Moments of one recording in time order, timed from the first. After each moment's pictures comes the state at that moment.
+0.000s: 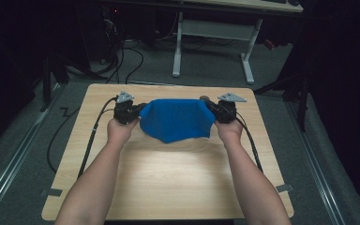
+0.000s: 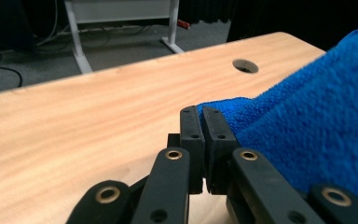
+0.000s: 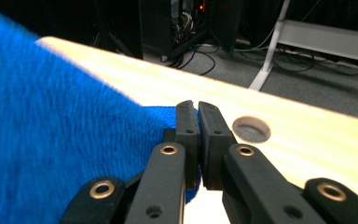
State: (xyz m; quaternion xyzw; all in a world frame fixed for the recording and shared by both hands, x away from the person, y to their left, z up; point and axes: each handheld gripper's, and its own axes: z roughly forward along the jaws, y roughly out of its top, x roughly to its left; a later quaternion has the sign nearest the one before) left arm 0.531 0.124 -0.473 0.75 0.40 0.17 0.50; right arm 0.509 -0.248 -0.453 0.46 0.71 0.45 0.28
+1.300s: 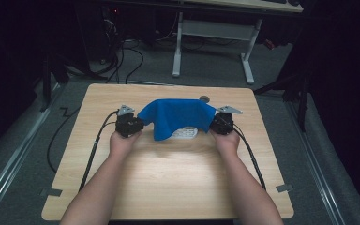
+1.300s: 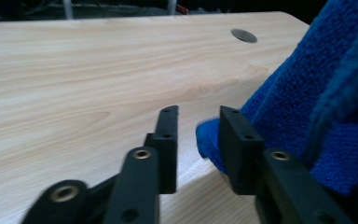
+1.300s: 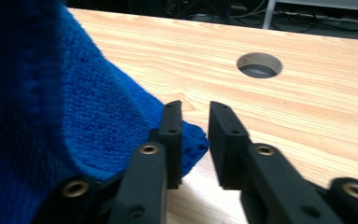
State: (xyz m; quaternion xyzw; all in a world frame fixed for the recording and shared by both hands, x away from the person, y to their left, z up) left arm 0.510 0.129 -0.507 0.74 0.43 0.15 0.50; right arm 0.500 -0.251 -0.501 0.51 0.71 0.42 0.25
